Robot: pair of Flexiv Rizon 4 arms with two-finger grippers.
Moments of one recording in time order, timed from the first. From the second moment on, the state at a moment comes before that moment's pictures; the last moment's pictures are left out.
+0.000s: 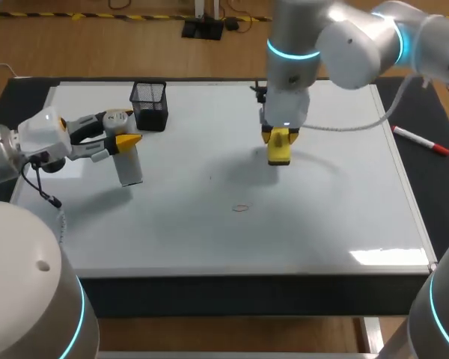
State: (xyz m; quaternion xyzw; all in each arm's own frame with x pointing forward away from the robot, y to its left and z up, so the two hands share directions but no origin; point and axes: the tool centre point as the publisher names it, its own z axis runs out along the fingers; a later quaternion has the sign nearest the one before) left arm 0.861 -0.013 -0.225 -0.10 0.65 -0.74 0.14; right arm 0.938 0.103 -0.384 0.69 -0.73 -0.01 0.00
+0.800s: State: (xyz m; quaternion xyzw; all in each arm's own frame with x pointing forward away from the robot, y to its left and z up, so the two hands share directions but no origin) left arm 0.860 -0.012 -0.225 -0.10 0.65 -0.74 0.14; right arm 0.813 0.201 -0.390 0.74 -0.68 -0.02 -0.03
